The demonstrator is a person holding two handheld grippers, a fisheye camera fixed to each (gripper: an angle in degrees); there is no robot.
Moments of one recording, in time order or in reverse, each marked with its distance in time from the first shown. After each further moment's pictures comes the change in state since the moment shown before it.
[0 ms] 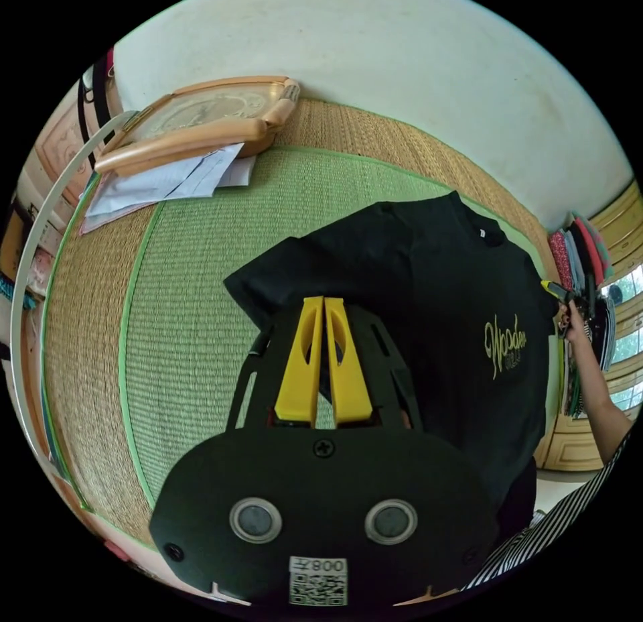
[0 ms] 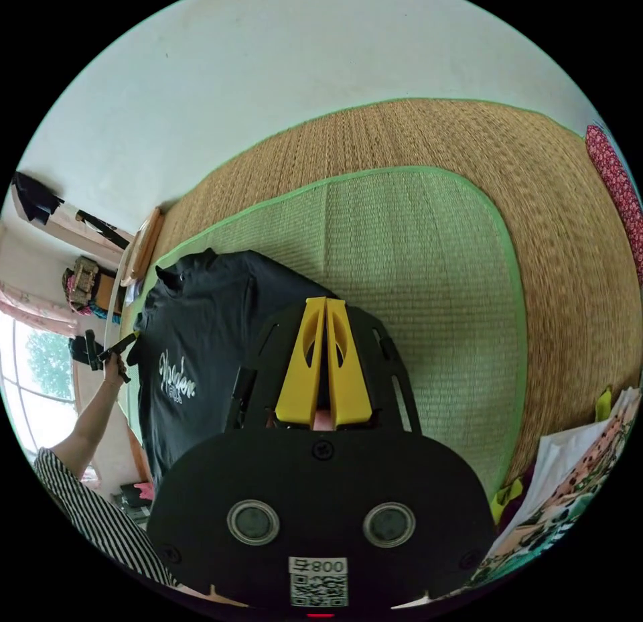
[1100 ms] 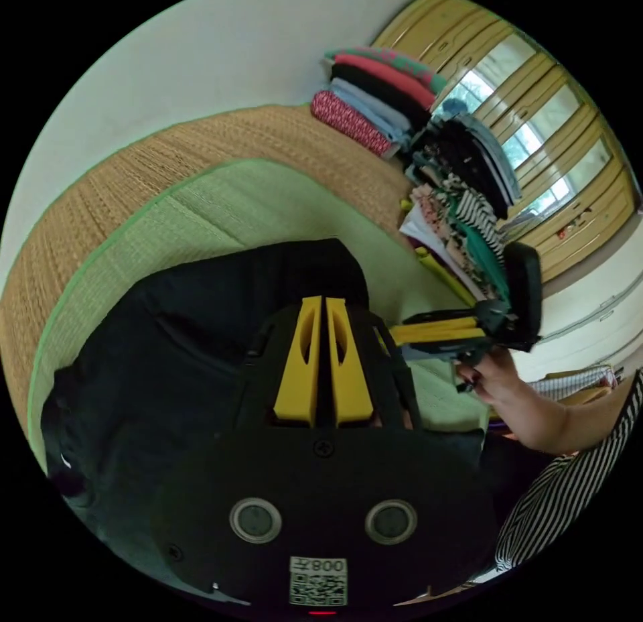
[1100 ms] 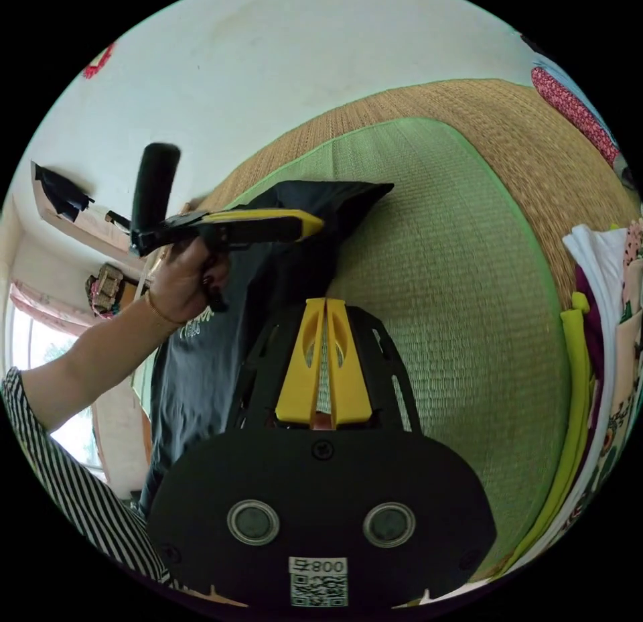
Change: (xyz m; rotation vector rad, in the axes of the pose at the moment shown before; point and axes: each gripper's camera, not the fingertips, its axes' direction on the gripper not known) left arm 0.535 -0.085 0.084 -0.200 0.437 0.882; right arm -0.015 0.281 -0.051 0.084 -0.108 0.031
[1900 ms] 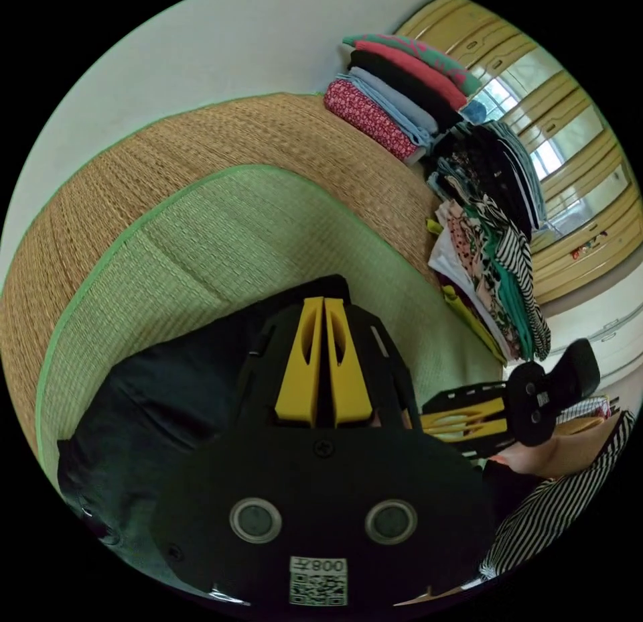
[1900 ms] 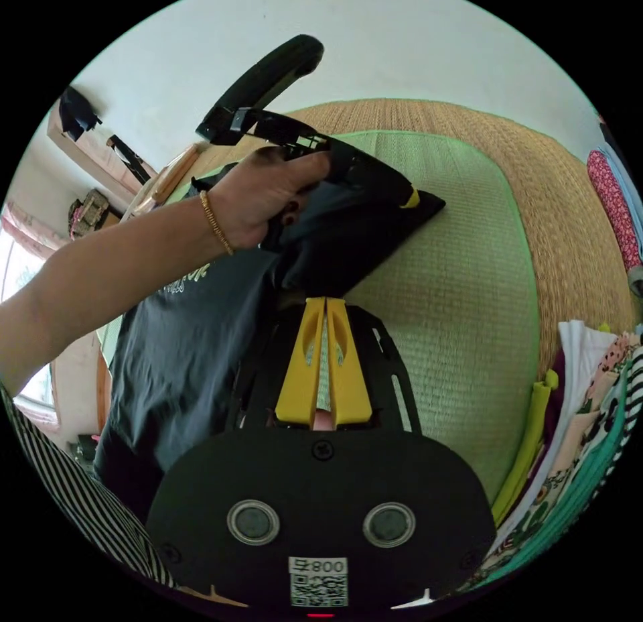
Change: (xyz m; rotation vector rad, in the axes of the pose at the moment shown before) left arm -0.051 -0.071 0.068 0.013 0.027 -0.036; right arm -0.101 -0.019 -0.060 -0.121 0.173 -0.235
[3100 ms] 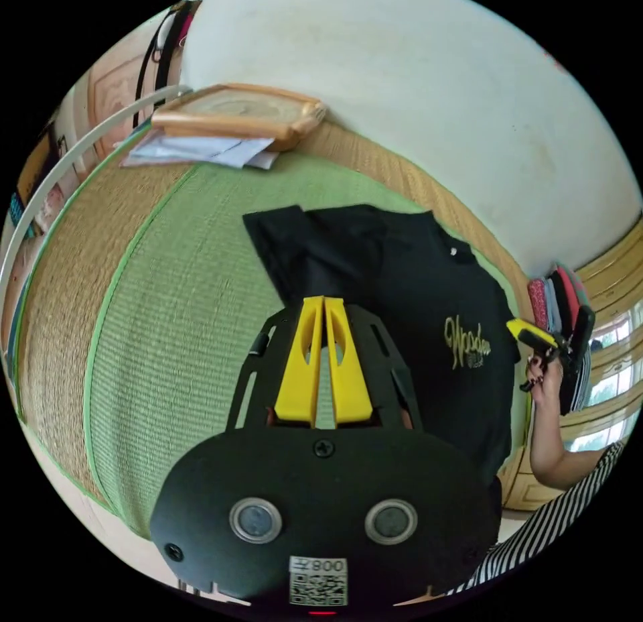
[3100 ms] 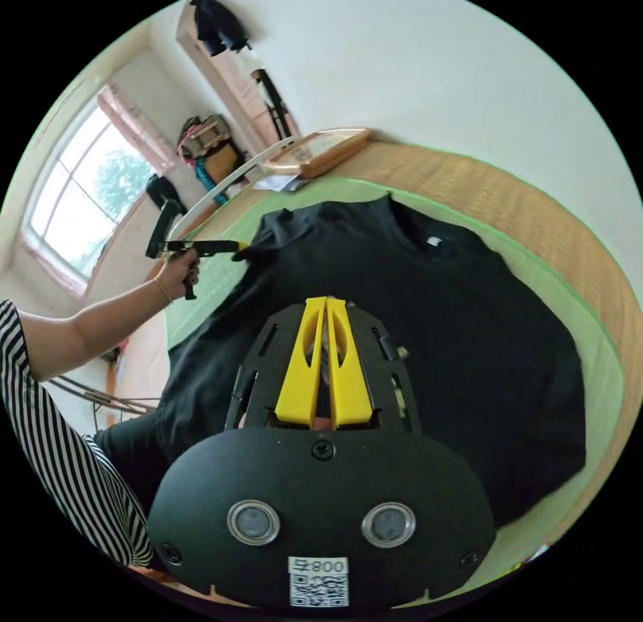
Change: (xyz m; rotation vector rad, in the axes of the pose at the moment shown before) left arm -0.227 0.584 -0.041 0.333 -0.388 -0.988; right arm -0.316 -0.236 -0.042 -0.034 -0.331 -0.533
